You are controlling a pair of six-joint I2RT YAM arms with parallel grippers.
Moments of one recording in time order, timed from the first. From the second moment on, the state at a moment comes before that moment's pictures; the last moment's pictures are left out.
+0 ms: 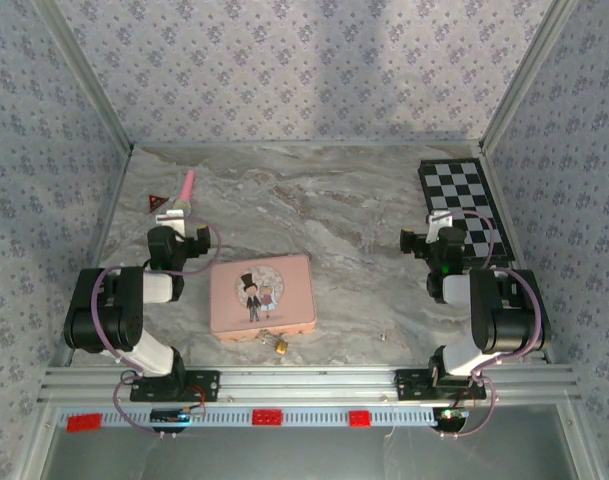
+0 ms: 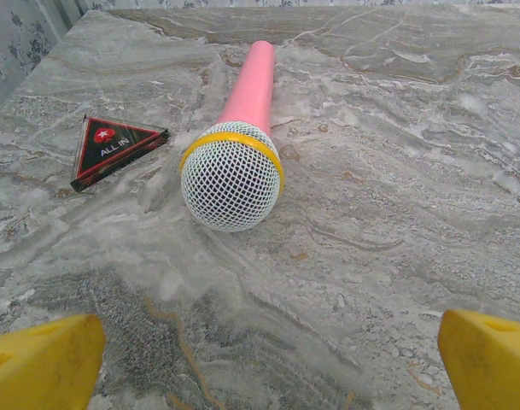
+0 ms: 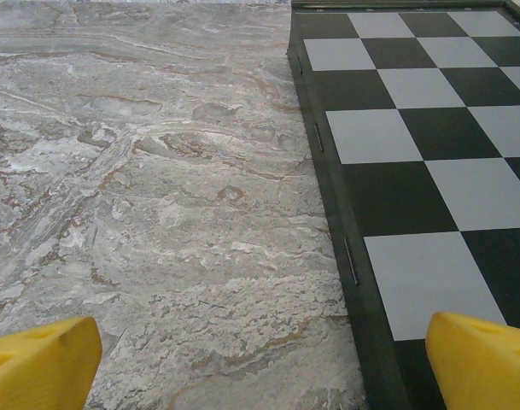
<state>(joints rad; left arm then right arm) 0.01 1.54 0.40 0.72 -0.07 -0.02 -0.03 1.52 0.37 0.72 0.01 -0.04</state>
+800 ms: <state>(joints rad) -0.18 1.18 0.37 0.56 -0.18 0.07 0.10 1.35 0.30 0.73 0.09 -0.12</state>
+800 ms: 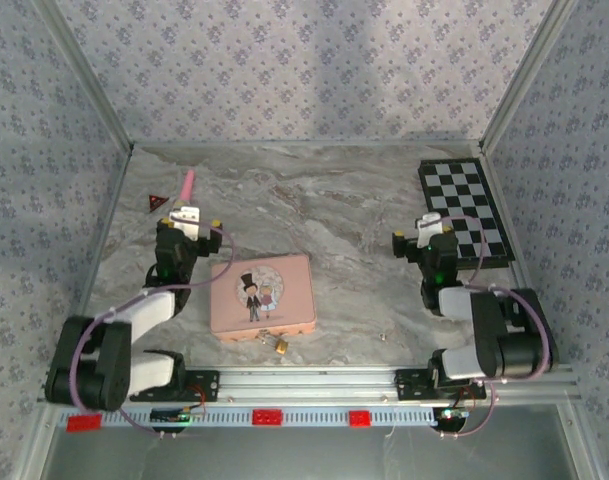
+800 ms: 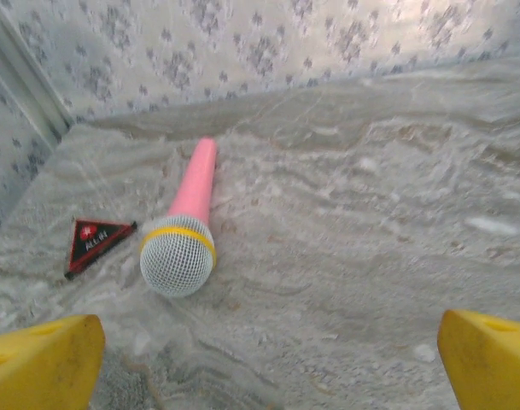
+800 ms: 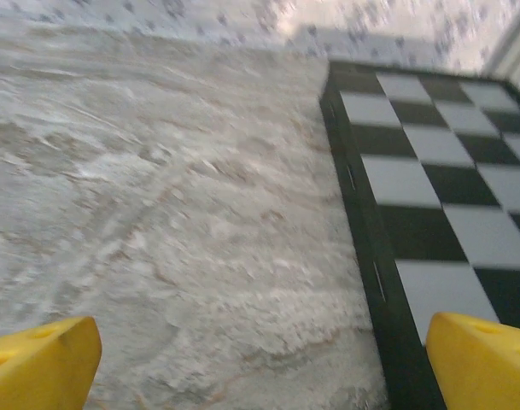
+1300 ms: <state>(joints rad) -0.22 0.75 0.62 -0.11 -0.34 -0.52 0.26 0.74 0.50 0.10 0.19 0.16</state>
